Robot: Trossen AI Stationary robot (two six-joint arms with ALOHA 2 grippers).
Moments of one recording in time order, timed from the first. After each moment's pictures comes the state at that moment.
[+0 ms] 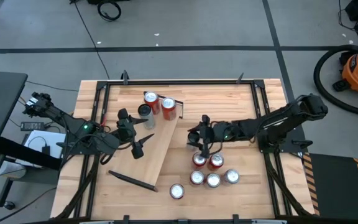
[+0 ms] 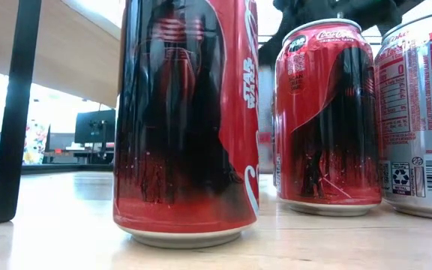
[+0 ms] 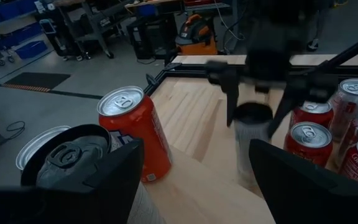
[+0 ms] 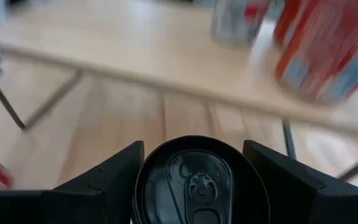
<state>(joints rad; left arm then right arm) -0.51 1.06 0.97 -0.39 -0.94 -0.22 0.16 1.40 0.73 0.27 0.26 0.00</state>
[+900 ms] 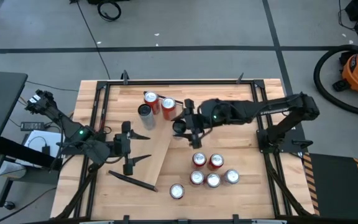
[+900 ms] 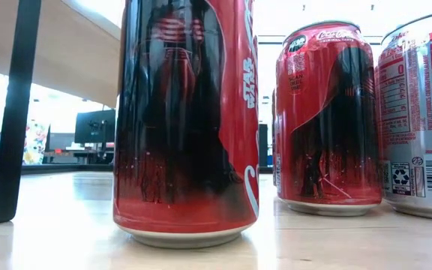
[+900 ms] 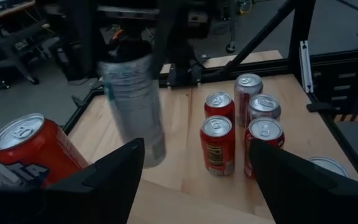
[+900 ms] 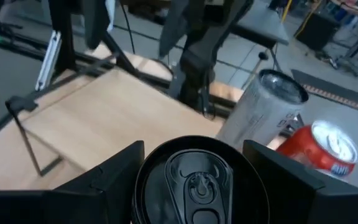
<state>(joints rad) -0.64 1.06 0.97 -0.31 -0.76 -0.12 0.09 1.53 1.40 -0.25 0.04 -0.27</state>
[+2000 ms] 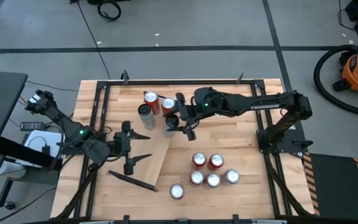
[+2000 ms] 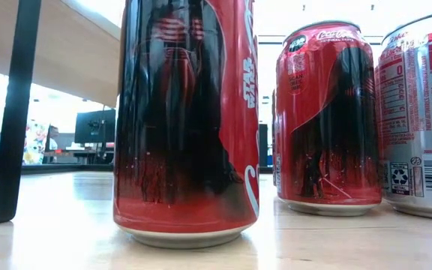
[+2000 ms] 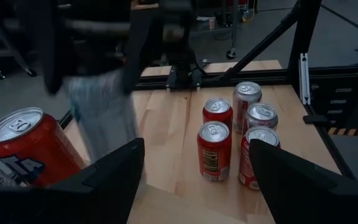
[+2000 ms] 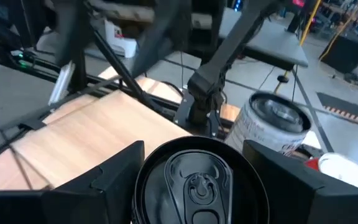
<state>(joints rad) -0.64 1.06 0.97 -0.29 -0.77 -0.17 -0.03 1.60 1.43 -0.13 -0.22 -0.30</state>
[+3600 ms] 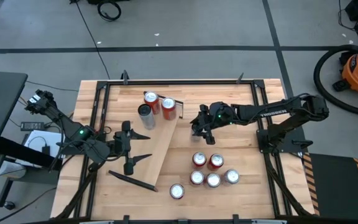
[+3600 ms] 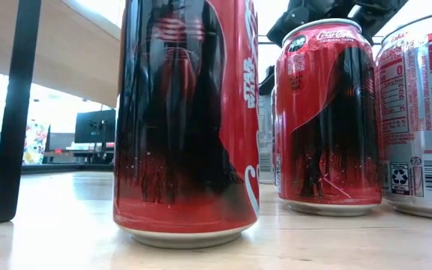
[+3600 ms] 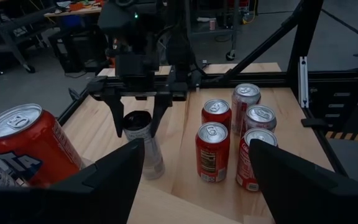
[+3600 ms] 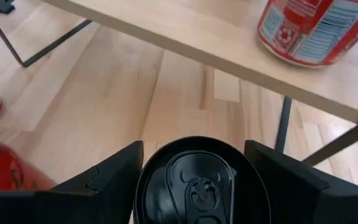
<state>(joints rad) -0.64 1.06 0.97 -0.29 -0.77 -0.20 -0.12 1.38 0.75 0.05 -0.15 -0.22</state>
